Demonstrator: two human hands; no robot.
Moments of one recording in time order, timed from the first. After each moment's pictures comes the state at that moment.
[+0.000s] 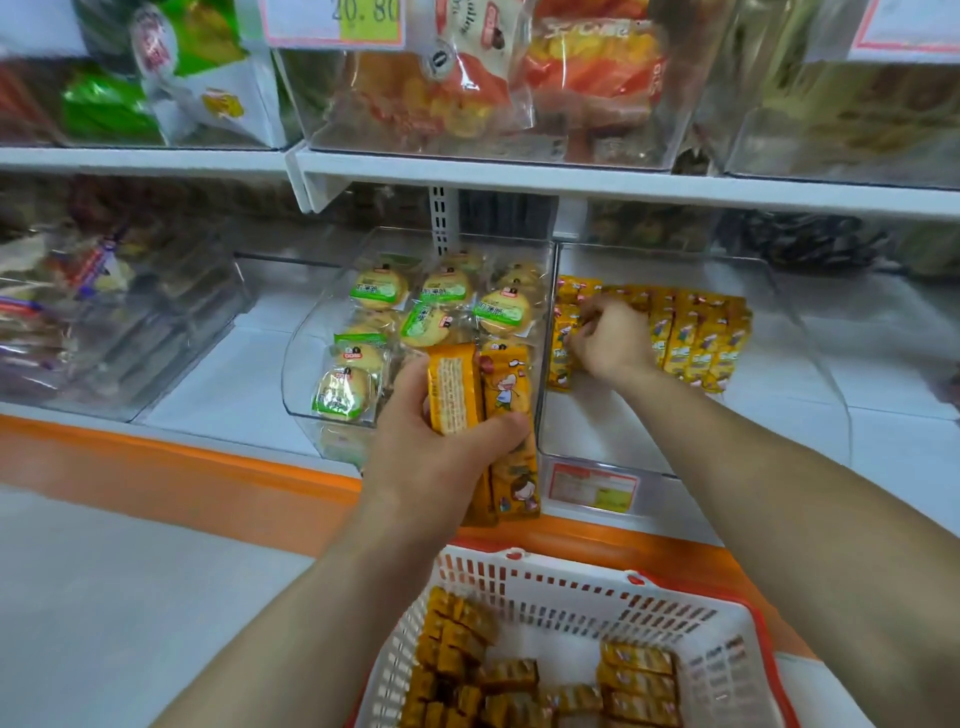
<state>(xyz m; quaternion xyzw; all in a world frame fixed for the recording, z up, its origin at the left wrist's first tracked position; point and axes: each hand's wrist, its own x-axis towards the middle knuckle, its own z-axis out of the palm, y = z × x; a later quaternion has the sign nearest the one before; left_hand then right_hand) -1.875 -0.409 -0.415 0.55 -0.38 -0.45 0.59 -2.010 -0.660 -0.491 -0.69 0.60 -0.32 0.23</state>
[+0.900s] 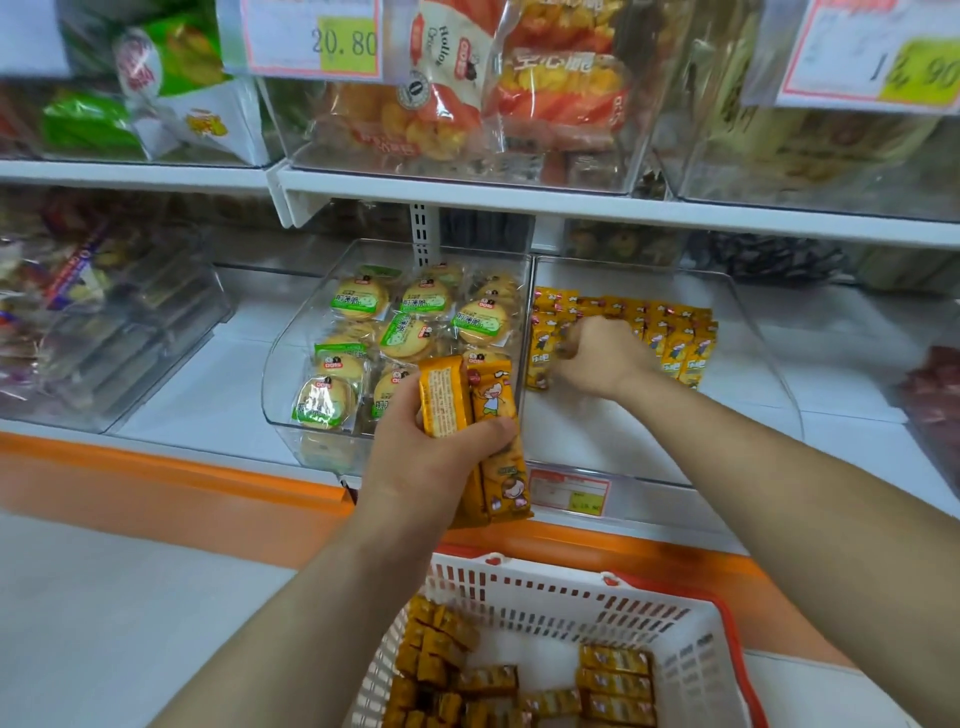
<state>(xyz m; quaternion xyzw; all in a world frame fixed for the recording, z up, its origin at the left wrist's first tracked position) -1.884 -0.418 -0.420 0.54 -0.34 -0.48 0.60 -2.031 -0.627 -0.449 -0.78 0.61 -0.11 0.13</state>
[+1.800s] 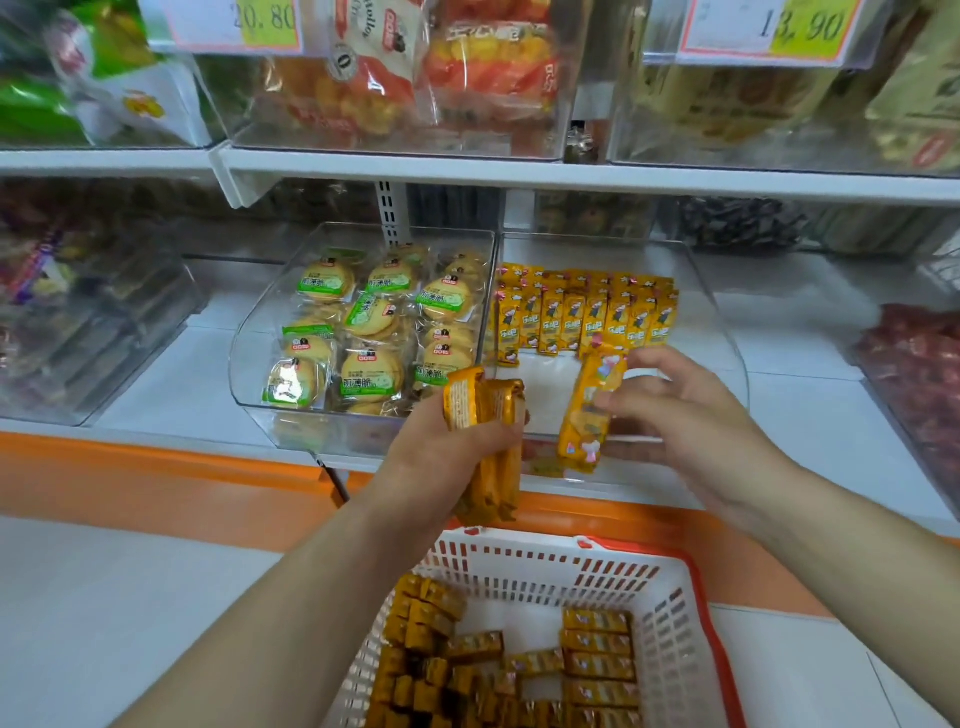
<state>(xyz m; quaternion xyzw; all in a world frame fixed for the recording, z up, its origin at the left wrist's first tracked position) -1.917 -0.418 -0.423 0.59 -0.36 -0.56 0.45 -2.124 -0.486 -0.420 -0.53 0.46 -0.38 0.60</state>
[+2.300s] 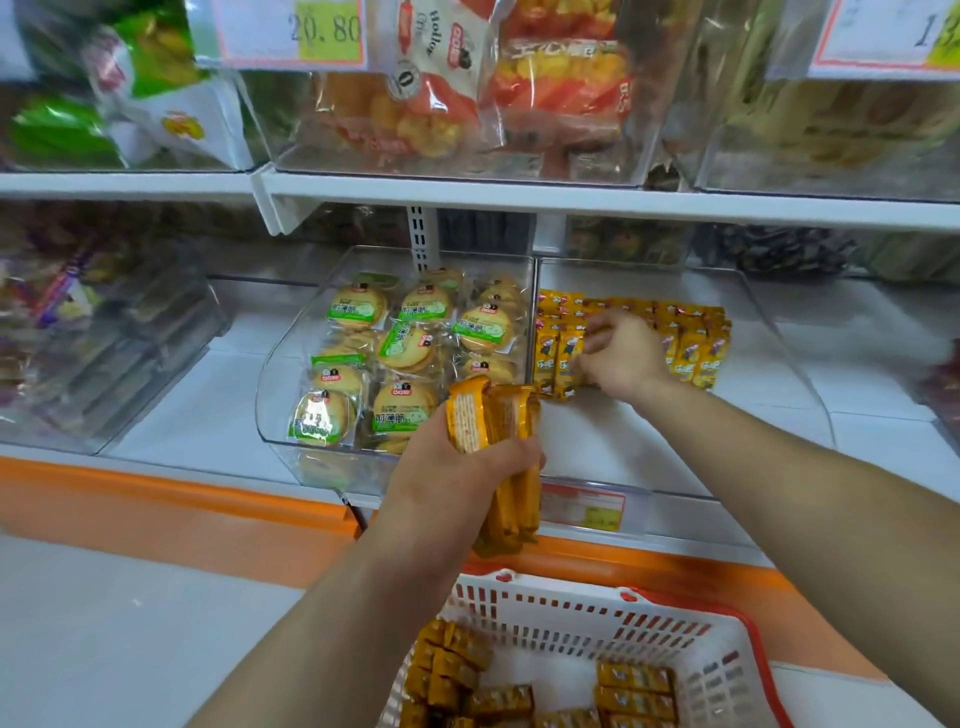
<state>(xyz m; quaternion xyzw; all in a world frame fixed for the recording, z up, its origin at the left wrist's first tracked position) -1.887 -0.429 -0.424 0.60 -0.34 -0.53 0.49 -2.037 -0.652 -0.478 -0.67 0.60 -0.32 0.30</state>
